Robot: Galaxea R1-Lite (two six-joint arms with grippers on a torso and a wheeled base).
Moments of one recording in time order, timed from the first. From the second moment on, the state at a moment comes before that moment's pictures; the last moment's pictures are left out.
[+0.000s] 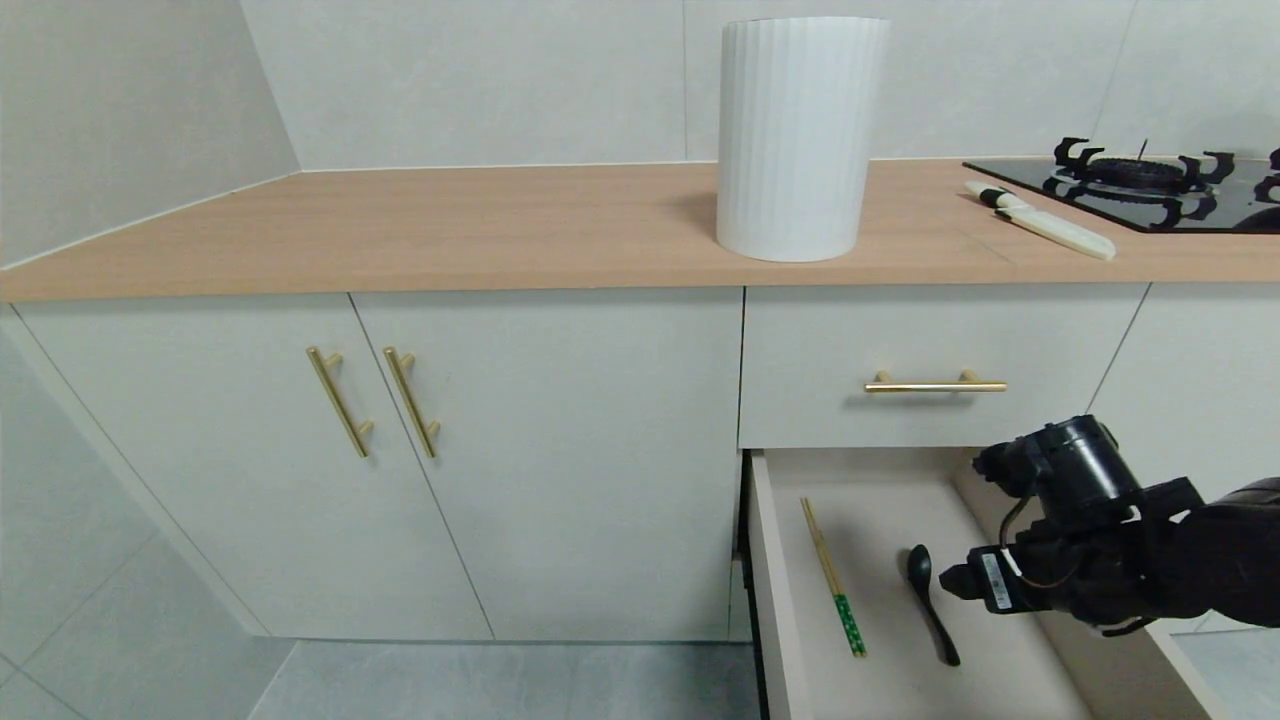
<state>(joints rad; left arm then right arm) 0.00 0.00 0.00 -0.01 0.03 -0.01 0.33 1.78 -0.71 -0.12 -0.28 0.18</state>
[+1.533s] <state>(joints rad) 0.00 0.00 0.00 -0.01 0.03 -0.01 0.57 1.54 -0.87 0.60 -0.09 0.28</state>
